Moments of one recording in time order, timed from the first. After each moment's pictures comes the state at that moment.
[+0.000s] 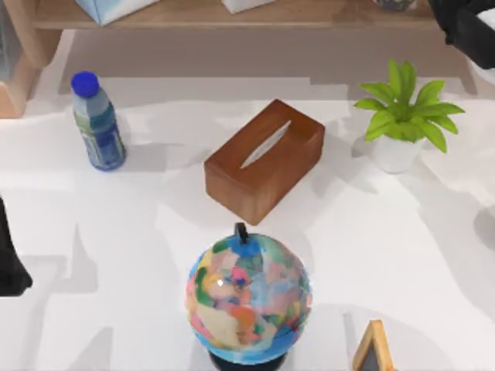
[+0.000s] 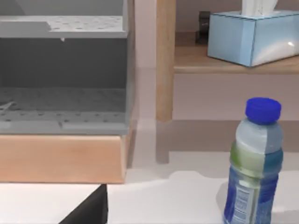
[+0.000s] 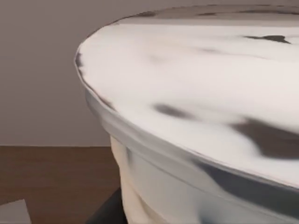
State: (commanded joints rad) left arm 0.00 0.00 0.00 0.00 0.00 0.00; right arm 0.36 1.87 1.37 0.40 0.35 0.05
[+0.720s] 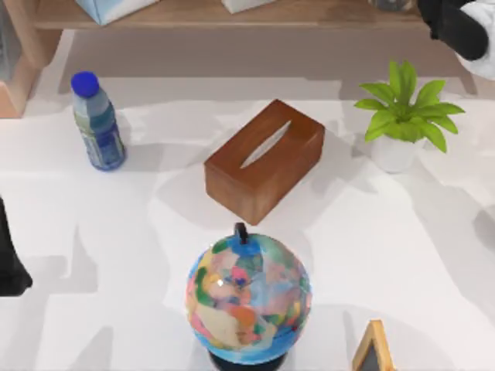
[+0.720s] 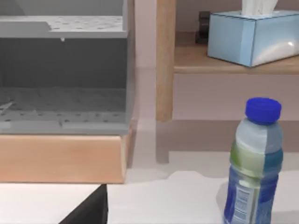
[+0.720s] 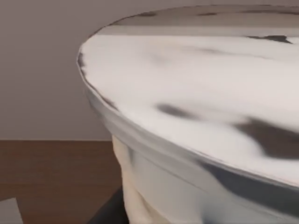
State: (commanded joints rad) left arm 0.00 0.00 0.00 0.00 0.00 0.00; right arm 0.36 1.91 1.43 0.36 0.40 0.05
